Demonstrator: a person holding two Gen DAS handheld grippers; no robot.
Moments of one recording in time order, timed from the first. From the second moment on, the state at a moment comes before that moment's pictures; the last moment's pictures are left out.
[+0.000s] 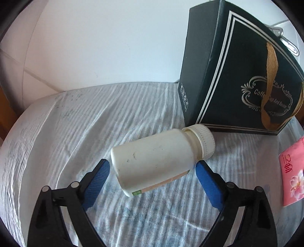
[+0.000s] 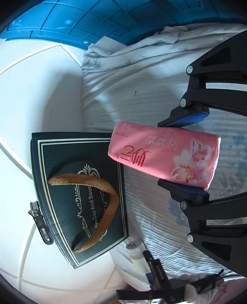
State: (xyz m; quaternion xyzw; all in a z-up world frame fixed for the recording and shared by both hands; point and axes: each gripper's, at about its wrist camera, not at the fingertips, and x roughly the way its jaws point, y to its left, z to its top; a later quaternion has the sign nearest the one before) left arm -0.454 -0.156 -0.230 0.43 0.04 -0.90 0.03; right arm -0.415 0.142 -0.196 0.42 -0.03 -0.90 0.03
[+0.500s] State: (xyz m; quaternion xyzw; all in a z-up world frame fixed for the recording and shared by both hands) left arm -0.471 -0.141 -0.238 0.46 0.01 -0.89 -0.02; right arm -0.416 0.127 -0.200 0.42 -0.01 -0.90 0.04
